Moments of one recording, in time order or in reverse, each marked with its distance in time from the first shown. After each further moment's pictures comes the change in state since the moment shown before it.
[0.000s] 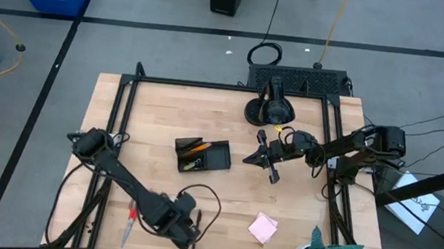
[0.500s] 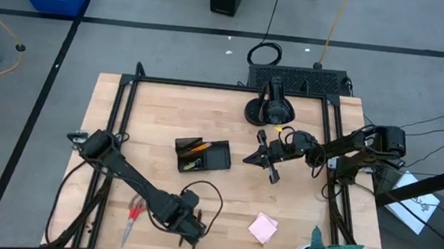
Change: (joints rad) left arm 0.051 0.051 0.016 -0.007 0.098 -0.077; right arm 0.000 0.000 0.000 0.002 0.000 -0.001
